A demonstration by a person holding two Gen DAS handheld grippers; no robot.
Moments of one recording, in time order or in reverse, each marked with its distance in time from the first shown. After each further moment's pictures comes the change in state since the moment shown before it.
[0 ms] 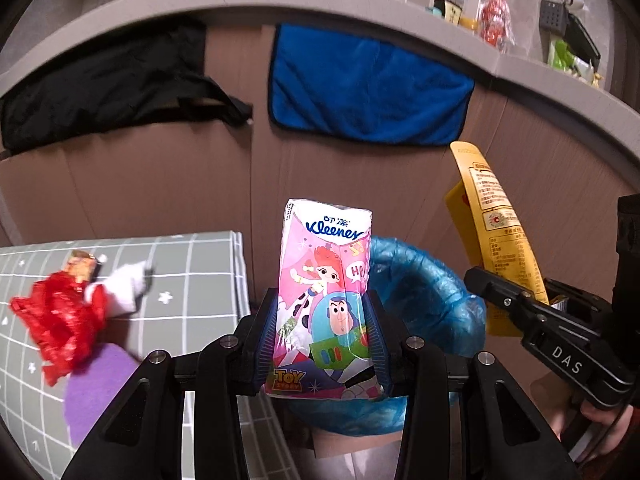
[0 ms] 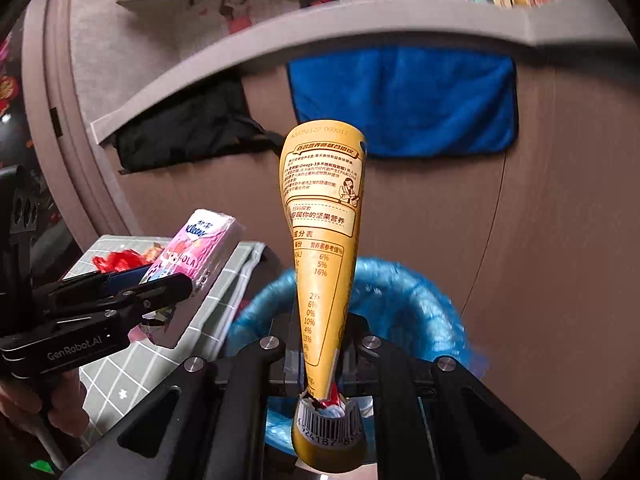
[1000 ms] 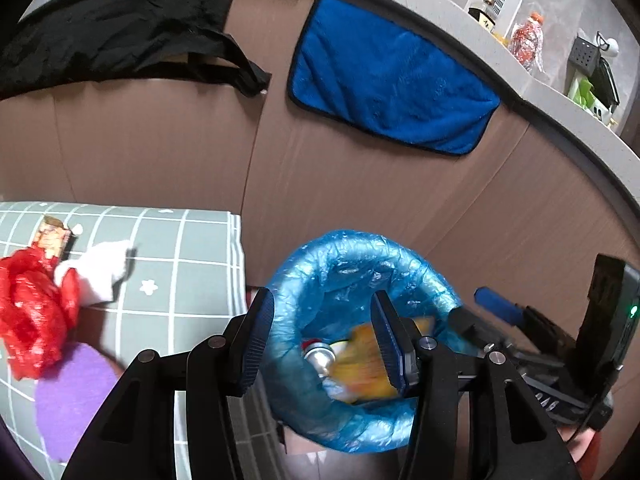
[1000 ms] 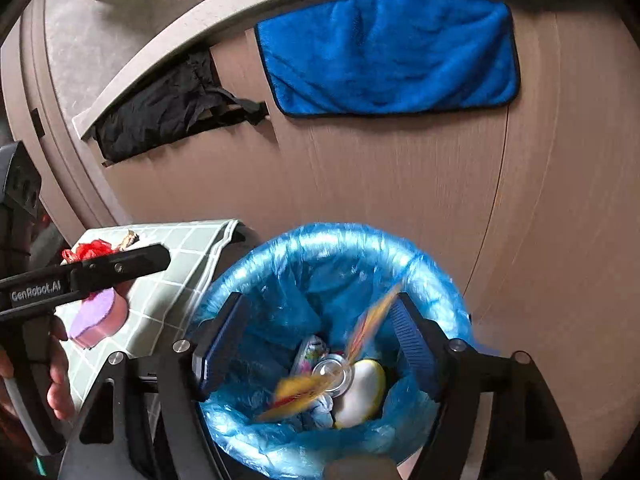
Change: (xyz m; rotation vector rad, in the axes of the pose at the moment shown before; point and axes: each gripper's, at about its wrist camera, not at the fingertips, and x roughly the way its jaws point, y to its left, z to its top) left arm 0.019 0.043 0.014 -0.141 0.052 -0.091; right arm 0.044 -0.018 -0.008 0.040 0.053 -0.001
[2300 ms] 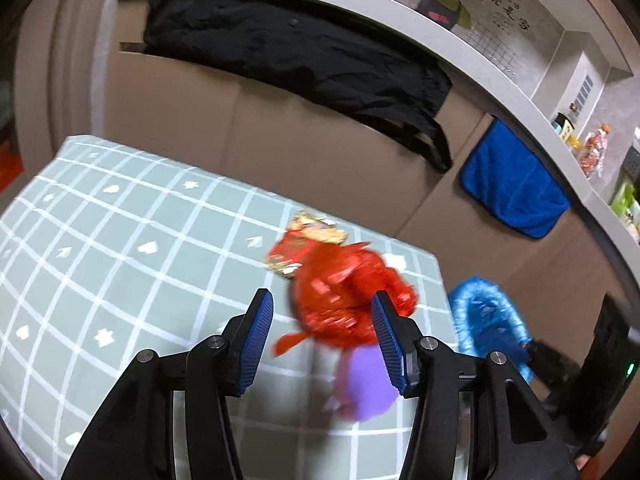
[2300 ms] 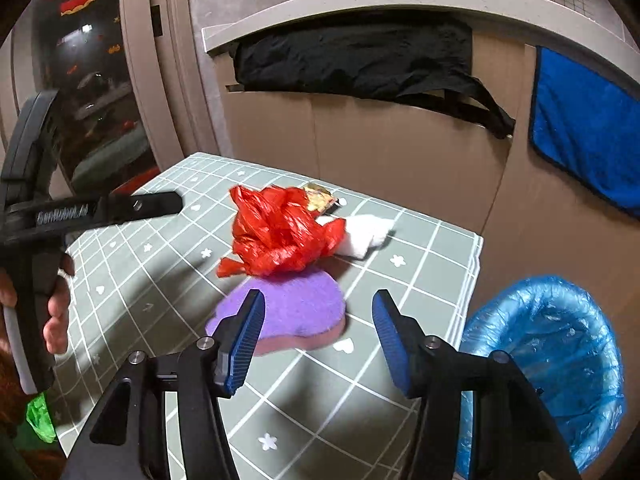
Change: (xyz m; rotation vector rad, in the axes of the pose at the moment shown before) left arm -0.147 0.206 -0.035 -0.246 -0.140 0.151; right arm 0.025 0.235 -0.019 -0.352 0.093 0.218
